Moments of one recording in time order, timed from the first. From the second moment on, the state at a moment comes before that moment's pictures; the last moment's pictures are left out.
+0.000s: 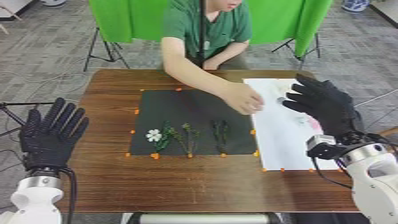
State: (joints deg) left arm 127.4 -58.0 -101.0 -122.3 7.6 11.1 20.5; right arm -115.5 -57.4 103.1 -120.7 -52.4 -4.8 1.8
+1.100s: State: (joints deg) left arm 126.5 -57.8 -100.3 -122.2 7.7 11.0 19.7; right arm -109.0 -59.1 100.0 -117.1 -63.7 0.3 -1.6
